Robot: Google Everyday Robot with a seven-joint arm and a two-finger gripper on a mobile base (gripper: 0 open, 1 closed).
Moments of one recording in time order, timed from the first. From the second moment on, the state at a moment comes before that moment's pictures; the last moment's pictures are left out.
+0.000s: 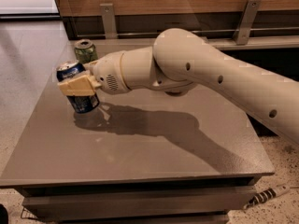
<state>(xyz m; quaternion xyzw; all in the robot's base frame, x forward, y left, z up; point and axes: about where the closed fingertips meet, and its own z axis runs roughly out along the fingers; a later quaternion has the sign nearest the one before) 0.518 0.174 0.925 -0.47 0.65 0.40 0.44</state>
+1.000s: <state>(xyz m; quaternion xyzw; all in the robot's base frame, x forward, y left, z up) 0.480 0.182 0.911 -0.46 0.62 0.43 0.47</state>
